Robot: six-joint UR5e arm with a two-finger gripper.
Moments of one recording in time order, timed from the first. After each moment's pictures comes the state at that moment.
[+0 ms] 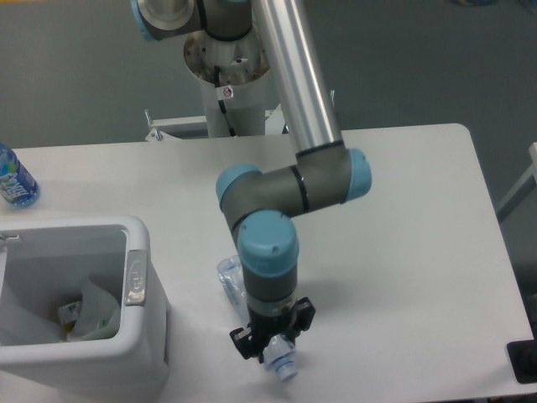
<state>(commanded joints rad) 2.35 -2.12 -1.31 -0.82 1.51 -0.15</state>
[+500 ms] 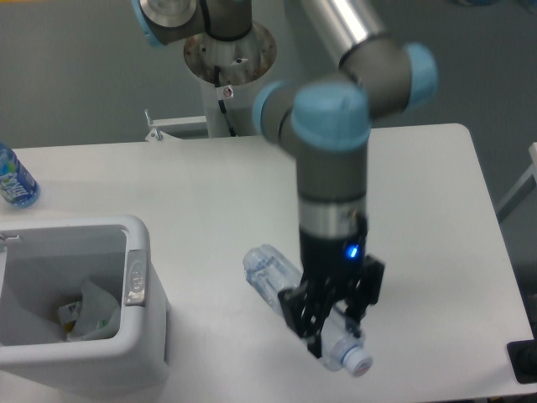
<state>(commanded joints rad) 2.43 -1.94 -1.19 -0.75 1.29 -0.21</state>
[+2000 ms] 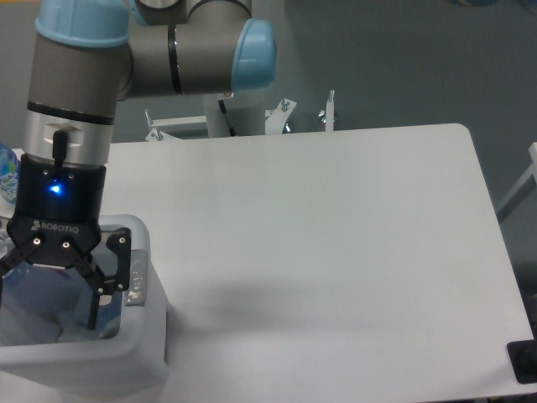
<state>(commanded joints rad) 2.15 -1.93 -1.24 -0.65 1.30 -0.13</state>
